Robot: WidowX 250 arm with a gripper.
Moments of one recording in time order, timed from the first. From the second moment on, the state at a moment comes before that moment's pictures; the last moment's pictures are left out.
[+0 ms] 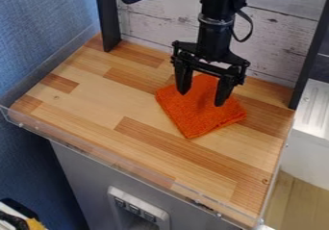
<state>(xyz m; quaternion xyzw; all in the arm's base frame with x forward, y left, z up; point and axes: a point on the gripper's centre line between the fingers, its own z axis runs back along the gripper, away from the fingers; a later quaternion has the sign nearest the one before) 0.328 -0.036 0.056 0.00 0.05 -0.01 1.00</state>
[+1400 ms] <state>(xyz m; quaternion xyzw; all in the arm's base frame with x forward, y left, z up) 0.345 0.009 0.011 -0.01 -0.02 -0.15 0.99</state>
